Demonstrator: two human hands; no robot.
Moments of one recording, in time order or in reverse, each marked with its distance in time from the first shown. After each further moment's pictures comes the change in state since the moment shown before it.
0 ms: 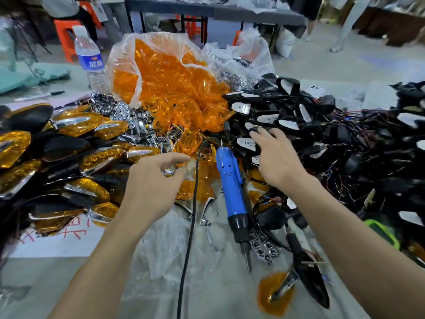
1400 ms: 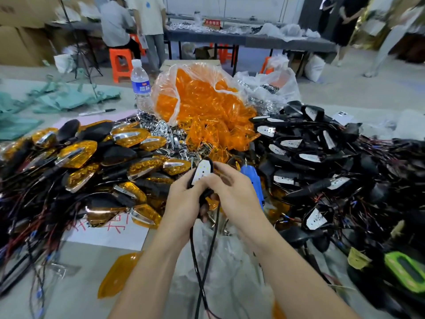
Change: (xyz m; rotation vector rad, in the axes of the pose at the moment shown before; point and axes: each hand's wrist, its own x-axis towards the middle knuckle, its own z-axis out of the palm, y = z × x) left_hand -0.026 0.010 0.007 -0.700 -0.047 -0.256; right_hand -0.068 -0.152 -0.018 1.283 -0.169 0.062
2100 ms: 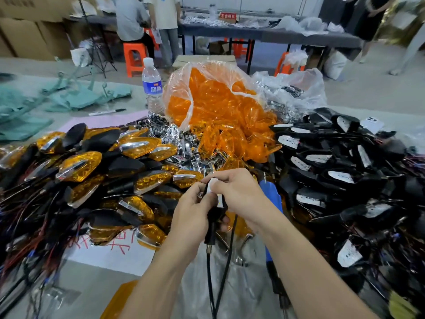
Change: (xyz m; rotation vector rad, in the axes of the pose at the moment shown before) left_hand 0.036 -0.009 -0.014 -0.060 0.021 -0.141; right_hand 0.081 -0.003 0.008 -0.226 -0.142 0.087
